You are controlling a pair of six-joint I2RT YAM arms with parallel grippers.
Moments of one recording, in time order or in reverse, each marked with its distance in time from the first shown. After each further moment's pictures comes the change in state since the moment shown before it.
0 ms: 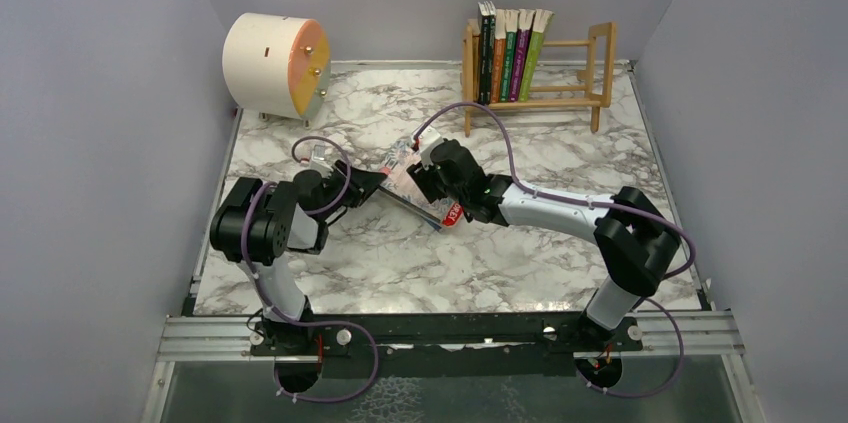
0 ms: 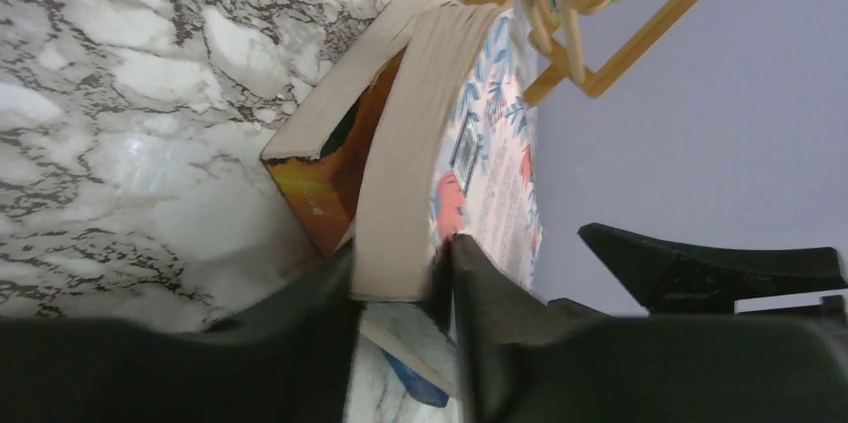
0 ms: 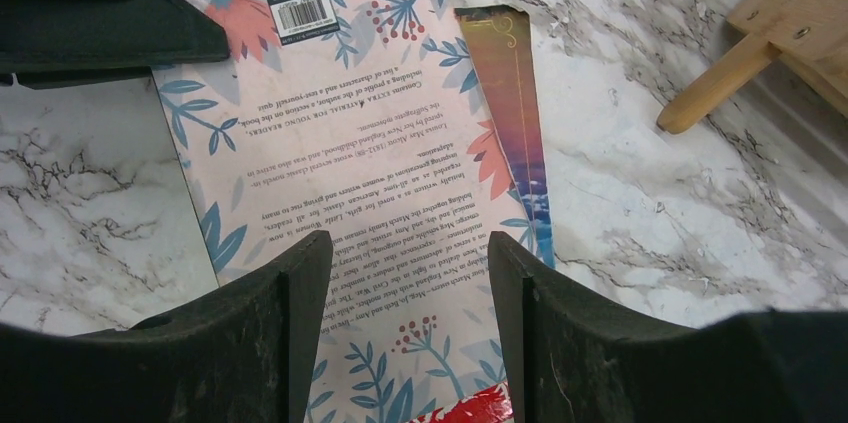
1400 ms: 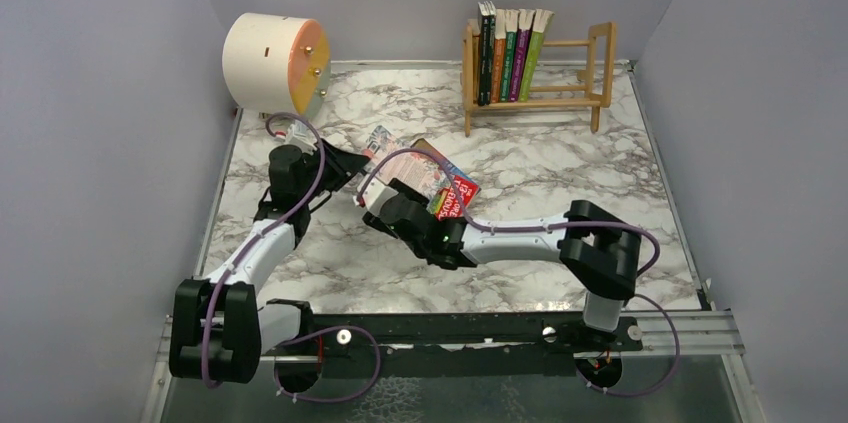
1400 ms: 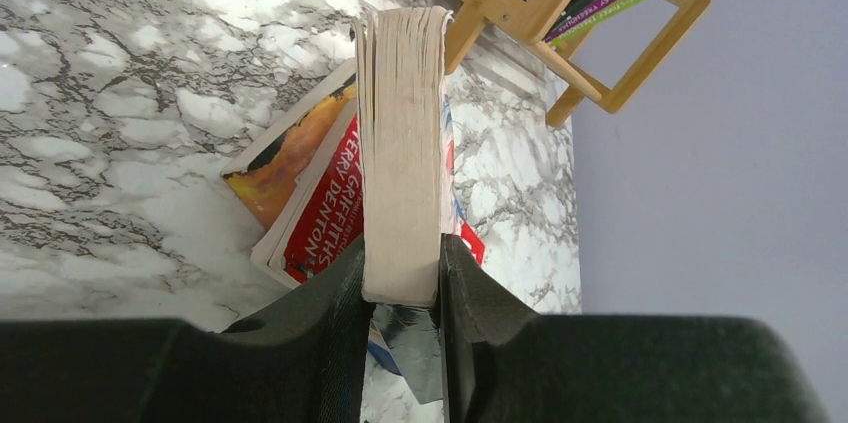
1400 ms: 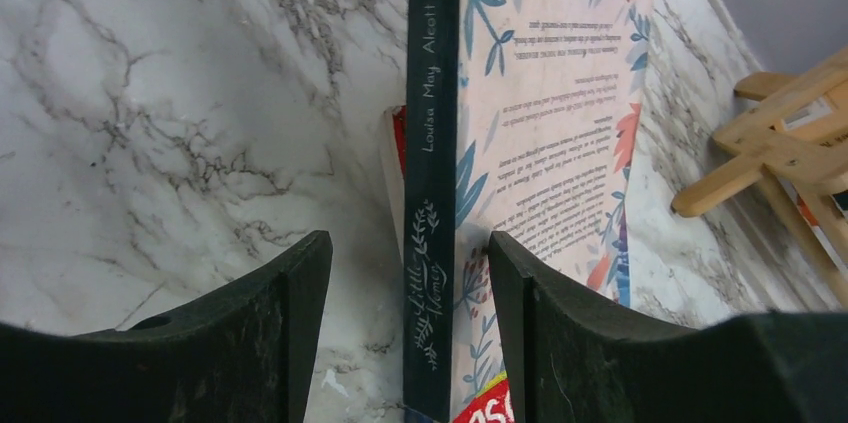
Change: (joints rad) left arm 0.037 -0.591 0.145 -0.785 -0.080 0.205; right arm 0.319 0.122 0.051 0.122 0.278 -0.151
